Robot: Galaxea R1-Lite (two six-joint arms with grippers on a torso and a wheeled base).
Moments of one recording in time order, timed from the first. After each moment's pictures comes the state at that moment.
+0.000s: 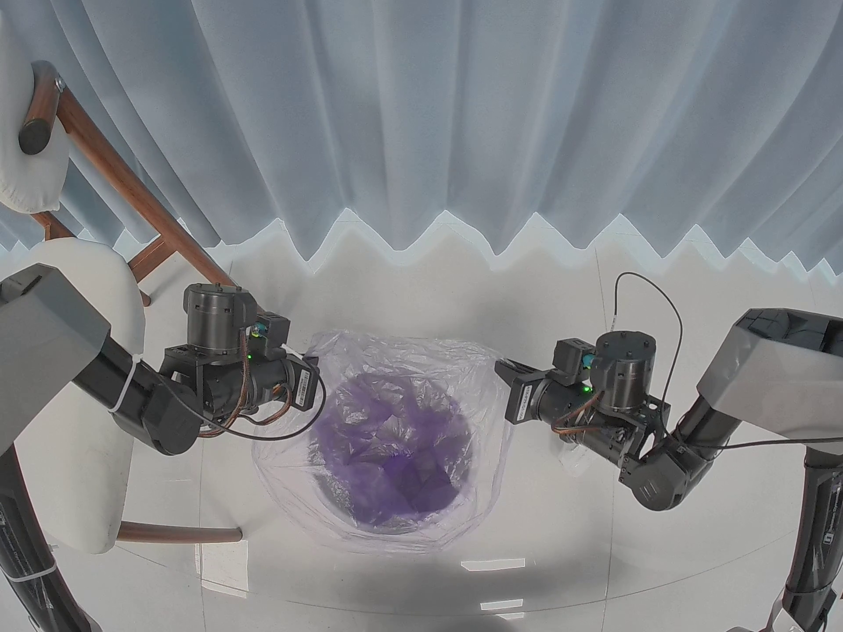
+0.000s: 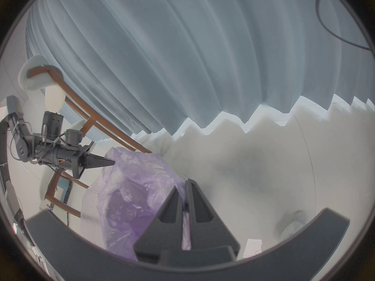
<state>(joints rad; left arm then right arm) -0.31 2.03 -0.89 -0.68 -0.06 0.14 0.55 2.23 -0.81 -1.21 0.04 0.25</state>
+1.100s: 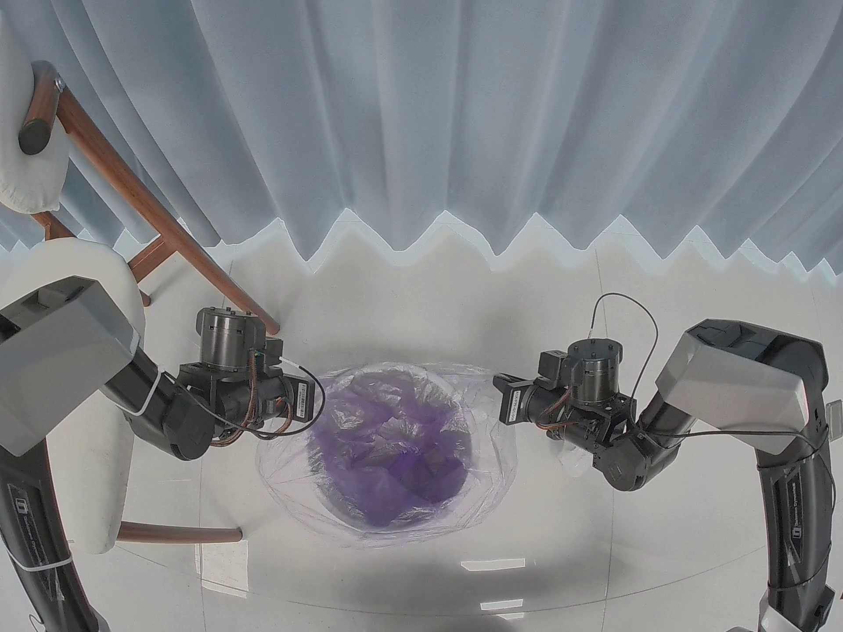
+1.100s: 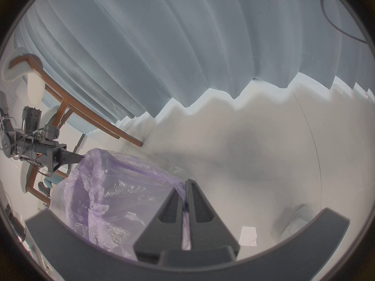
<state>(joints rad) -0.28 2.14 -0.91 -0.69 -0.03 -0.02 0.47 2.43 -1.05 -1.07 0.08 0.24</state>
